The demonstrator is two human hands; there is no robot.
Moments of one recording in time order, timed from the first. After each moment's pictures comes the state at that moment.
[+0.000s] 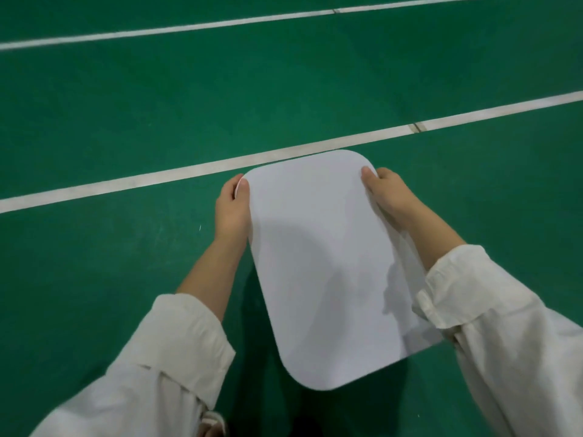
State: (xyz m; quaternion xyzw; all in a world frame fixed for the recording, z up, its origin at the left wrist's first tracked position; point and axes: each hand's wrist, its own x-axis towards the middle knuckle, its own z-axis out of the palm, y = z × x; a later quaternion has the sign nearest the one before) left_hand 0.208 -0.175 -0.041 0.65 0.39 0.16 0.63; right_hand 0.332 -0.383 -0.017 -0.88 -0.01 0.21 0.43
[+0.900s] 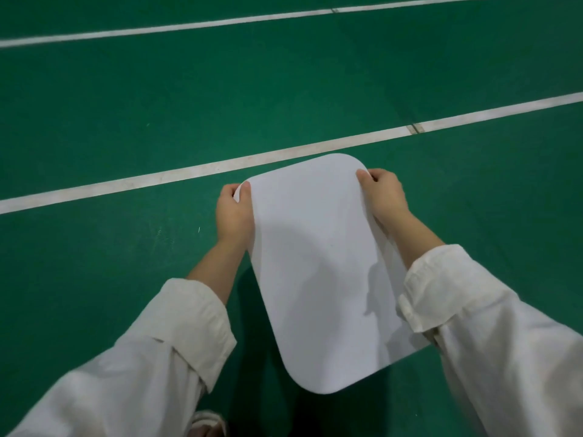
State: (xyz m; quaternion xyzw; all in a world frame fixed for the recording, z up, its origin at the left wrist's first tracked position) left_hand 0.213 -0.177 -0.046 0.72 0.39 0.17 0.55; right_hand 0.329 -0.370 -0.019 -0.89 0.02 0.14 0.42
